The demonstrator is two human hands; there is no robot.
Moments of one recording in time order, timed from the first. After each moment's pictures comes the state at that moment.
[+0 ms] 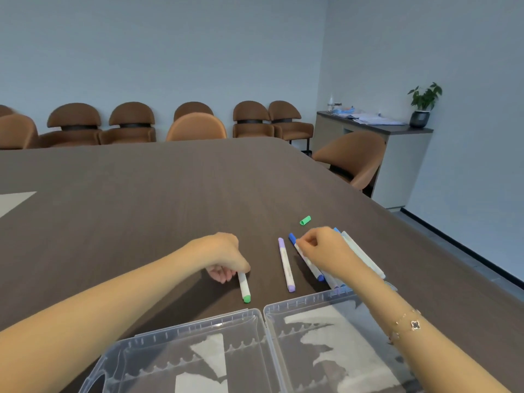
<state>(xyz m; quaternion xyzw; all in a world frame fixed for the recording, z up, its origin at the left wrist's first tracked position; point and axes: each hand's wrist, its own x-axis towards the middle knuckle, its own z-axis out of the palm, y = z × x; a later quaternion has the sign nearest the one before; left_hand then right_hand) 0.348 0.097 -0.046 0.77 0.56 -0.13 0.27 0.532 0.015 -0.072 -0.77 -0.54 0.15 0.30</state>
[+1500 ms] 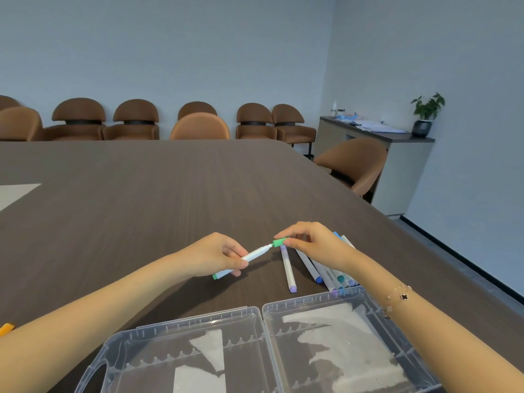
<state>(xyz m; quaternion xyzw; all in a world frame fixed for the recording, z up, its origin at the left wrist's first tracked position) 0.309 0.084 -0.052 0.80 0.44 0.10 0.40 0.546 0.037 -0.072 -0.60 -0.71 0.20 0.32</state>
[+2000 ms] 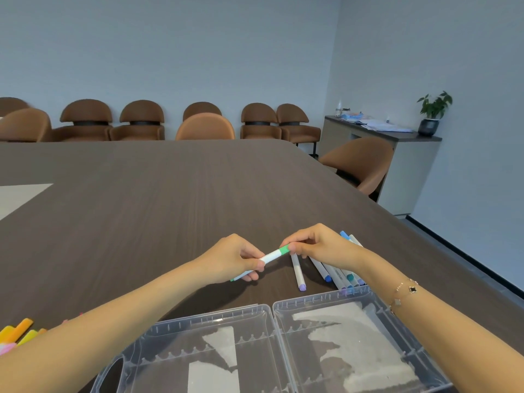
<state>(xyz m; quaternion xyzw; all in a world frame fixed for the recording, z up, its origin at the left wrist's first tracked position) 0.319 0.075 -0.061 0.80 0.42 0.14 0.41 0.539 0.034 -0.068 -0.59 -0.70 0.29 0.30</state>
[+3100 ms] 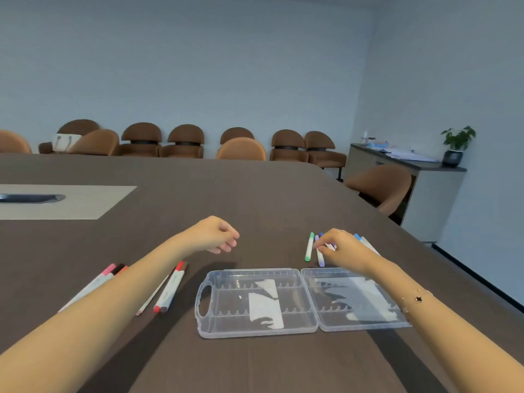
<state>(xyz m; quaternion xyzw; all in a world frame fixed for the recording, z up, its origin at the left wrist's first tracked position) 0.179 0.003 -0.004 0.74 0.53 0.20 0.36 0.469 -0.083 -0.017 -0.67 -0.71 0.08 0.17</state>
